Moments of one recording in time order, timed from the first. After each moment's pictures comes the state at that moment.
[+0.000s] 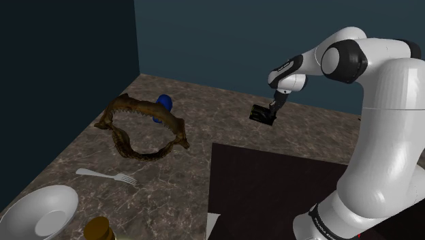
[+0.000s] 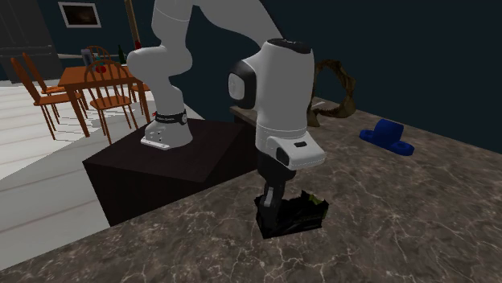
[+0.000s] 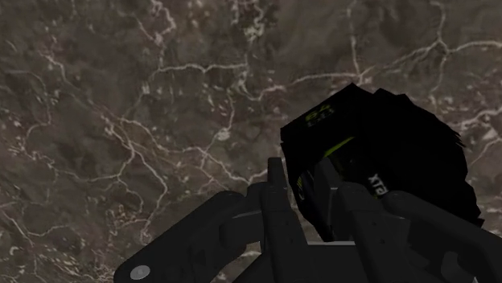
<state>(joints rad) -0.32 0.55 -0.38 -1.83 0.17 2.38 -0.69</state>
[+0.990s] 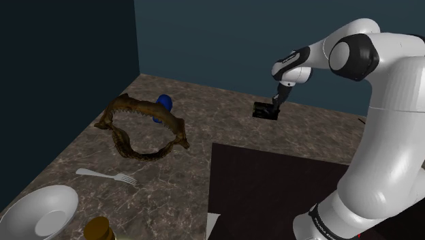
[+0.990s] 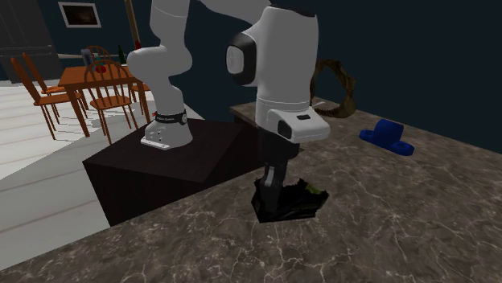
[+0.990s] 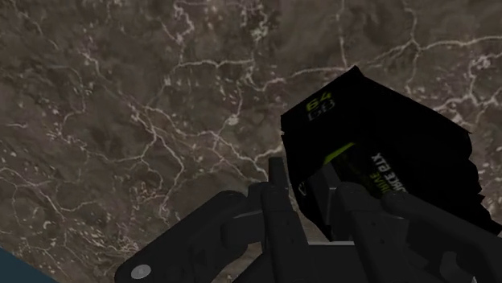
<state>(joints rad) -0.31 0.48 -0.41 -1.82 0.14 2.30 -0.68</state>
